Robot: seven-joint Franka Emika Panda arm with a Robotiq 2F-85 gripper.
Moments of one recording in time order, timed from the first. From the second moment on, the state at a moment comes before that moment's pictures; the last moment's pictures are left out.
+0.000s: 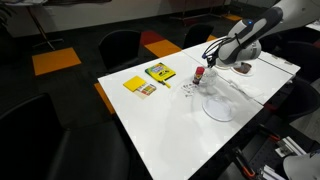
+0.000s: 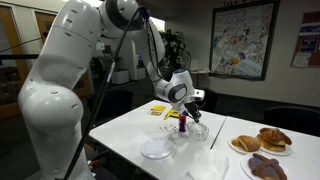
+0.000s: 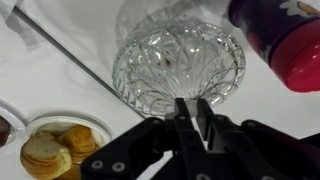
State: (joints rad) arm -0.10 0.50 -0.18 -2.20 0.11 3.11 0.26
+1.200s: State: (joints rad) arm -0.11 0.49 -0.22 -2.21 0.13 3.11 0.26
